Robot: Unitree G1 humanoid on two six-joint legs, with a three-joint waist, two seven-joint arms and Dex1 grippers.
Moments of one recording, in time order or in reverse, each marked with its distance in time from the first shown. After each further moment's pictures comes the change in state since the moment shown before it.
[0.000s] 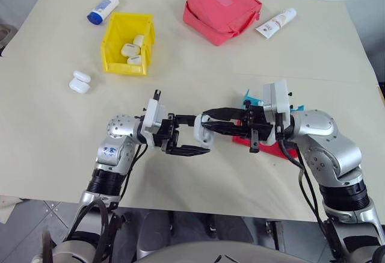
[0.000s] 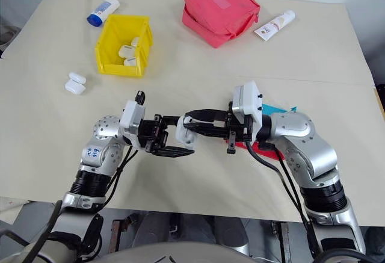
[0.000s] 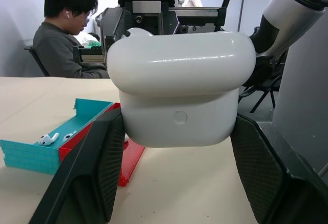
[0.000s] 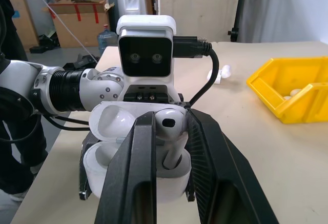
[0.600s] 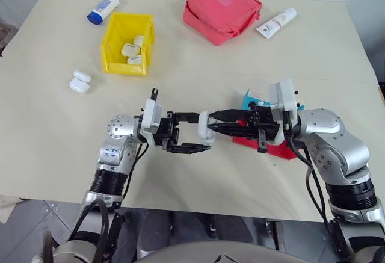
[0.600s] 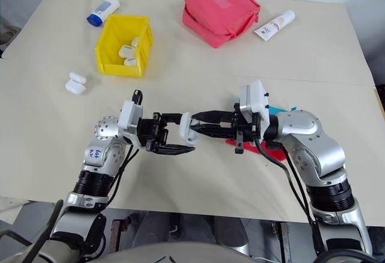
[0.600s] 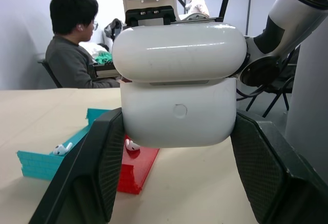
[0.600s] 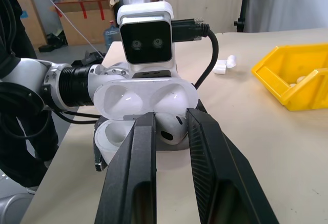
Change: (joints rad) left arm -0.001 -0.032 0.019 0.020 -0.003 -0.076 0.001; right arm -0.003 -0.034 -0.027 0.007 0.042 0.047 0.041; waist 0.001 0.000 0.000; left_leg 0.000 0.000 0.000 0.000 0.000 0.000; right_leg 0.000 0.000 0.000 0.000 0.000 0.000
